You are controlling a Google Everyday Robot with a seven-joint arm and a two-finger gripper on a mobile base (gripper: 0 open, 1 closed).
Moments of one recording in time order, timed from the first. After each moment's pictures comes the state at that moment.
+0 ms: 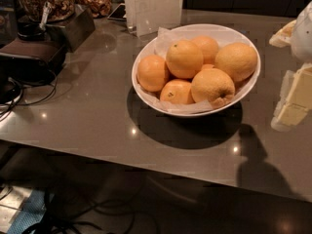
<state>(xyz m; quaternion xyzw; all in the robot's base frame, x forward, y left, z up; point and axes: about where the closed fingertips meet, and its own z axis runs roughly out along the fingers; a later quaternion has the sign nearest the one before) 0.438 -0.216 0.977 -0.60 0.78 -0.04 0.16</state>
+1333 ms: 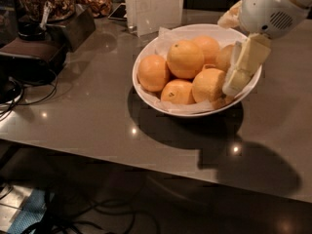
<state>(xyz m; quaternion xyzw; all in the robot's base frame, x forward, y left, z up) 0.509 -0.144 0.984 -0.65 0.72 0.06 0.22</state>
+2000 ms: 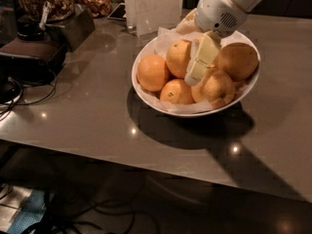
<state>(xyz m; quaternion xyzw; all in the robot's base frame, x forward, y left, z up) 0.558 -0.071 0.955 -0.69 0.67 0.17 0.23</state>
